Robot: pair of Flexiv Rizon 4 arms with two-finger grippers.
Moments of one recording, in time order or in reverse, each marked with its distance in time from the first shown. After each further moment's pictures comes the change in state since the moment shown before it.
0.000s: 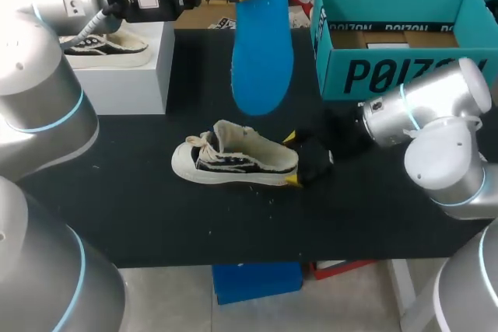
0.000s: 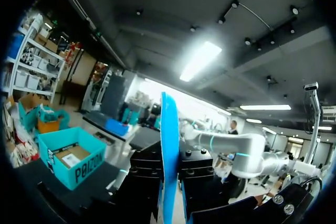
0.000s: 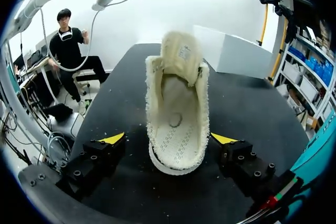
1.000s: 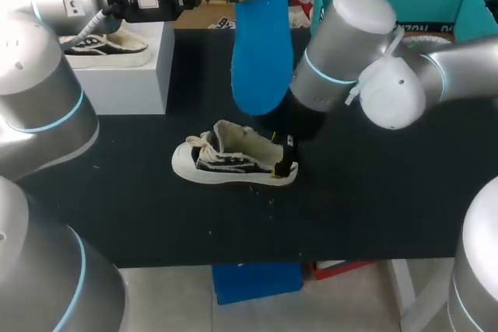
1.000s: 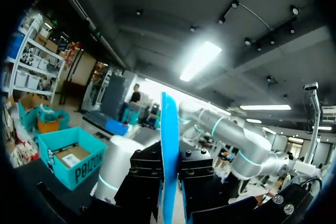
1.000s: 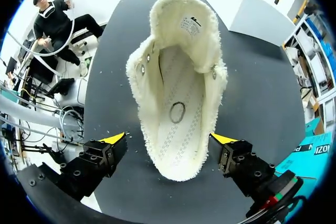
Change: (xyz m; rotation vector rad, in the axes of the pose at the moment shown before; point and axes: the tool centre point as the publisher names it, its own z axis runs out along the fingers) left arm 0.000 0.000 0.000 0.000 0.000 0.000; right arm -0.002 0.020 0.009 0.579 0.027 0.063
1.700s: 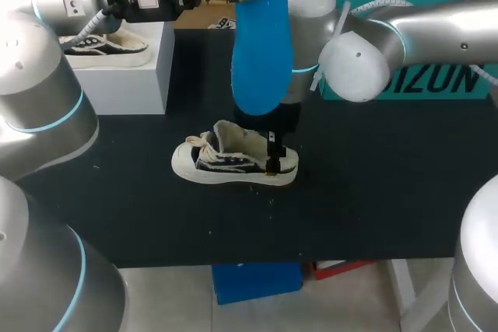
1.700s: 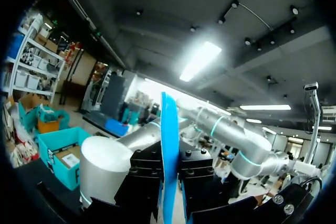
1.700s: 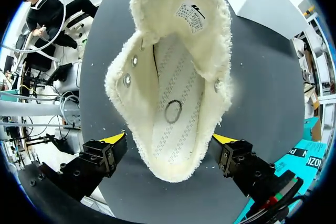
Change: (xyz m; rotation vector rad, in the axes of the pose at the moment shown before) left arm 0.000 0.000 0.000 0.000 0.000 0.000; right arm -0.006 0.008 0.004 0.214 0.003 -0.010
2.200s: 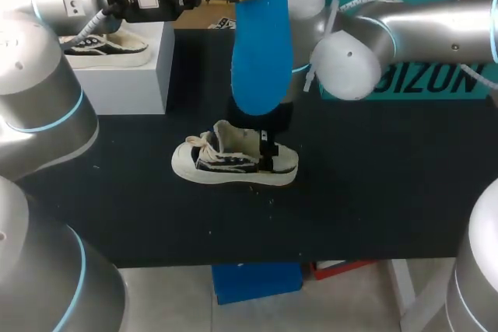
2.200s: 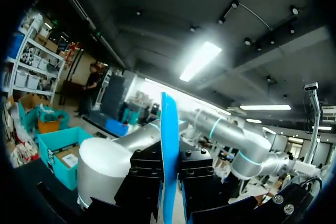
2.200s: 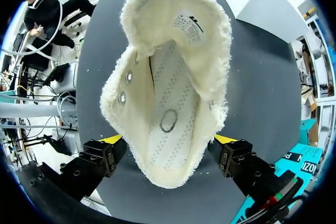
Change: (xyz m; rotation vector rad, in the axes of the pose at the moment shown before) left arm 0.000 0.000 0.000 0.000 0.000 0.000; right arm -0.004 0.016 -0.002 -0.027 -0.031 -0.018
